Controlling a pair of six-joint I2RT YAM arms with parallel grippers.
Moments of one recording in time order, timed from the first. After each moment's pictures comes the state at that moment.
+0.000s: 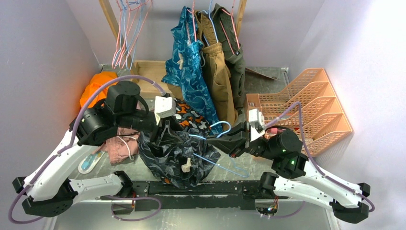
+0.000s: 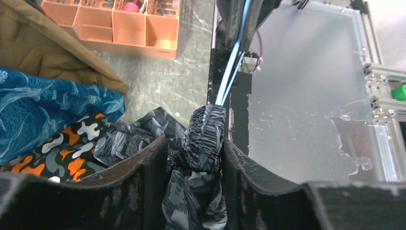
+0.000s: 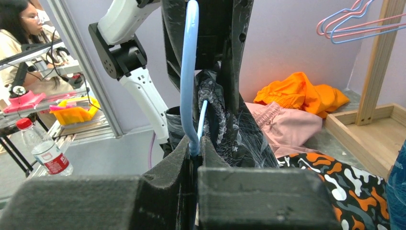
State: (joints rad) left arm -0.85 1.05 1.51 -0.90 0.67 0.14; right arm 1.10 0.59 0.76 0.15 -0.27 0.22
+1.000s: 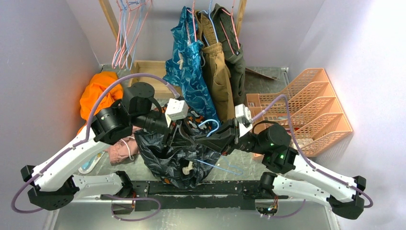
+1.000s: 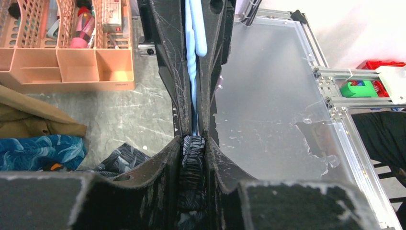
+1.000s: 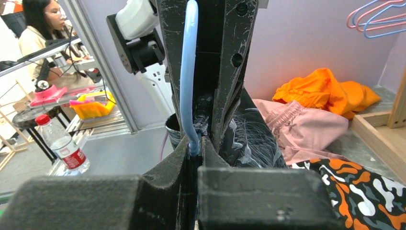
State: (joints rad) left arm -0.93 1.10 1.43 -0.68 0.79 0.05; right arm 1.09 0.73 0.79 0.24 -0.34 0.27
